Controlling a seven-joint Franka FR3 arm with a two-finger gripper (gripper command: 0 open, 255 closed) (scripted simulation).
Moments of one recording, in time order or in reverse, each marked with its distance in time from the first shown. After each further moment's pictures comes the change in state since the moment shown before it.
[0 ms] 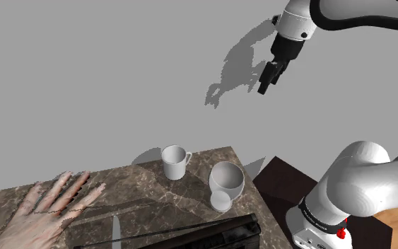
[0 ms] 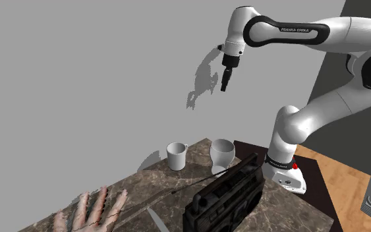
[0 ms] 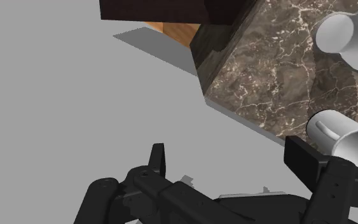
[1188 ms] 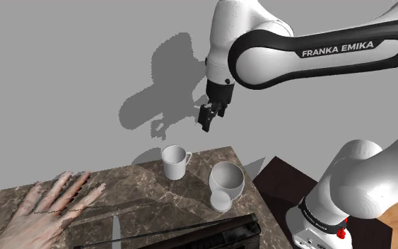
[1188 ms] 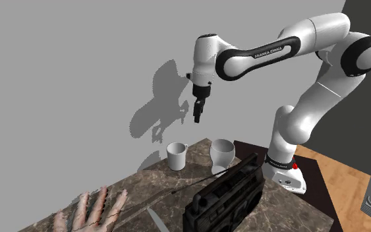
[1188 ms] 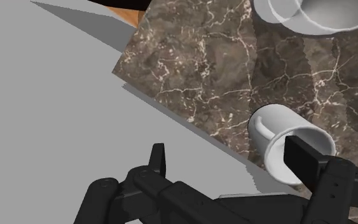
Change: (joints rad) arm 0.098 0.340 0.298 0.010 0.100 0.273 0.261
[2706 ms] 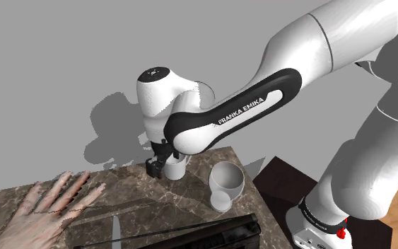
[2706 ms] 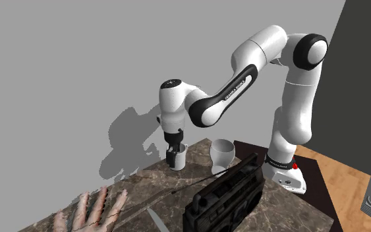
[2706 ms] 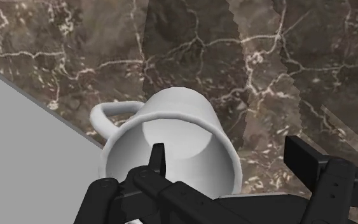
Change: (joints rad) arm 0.061 0.550 0.231 0.198 -0.188 0.251 0.338
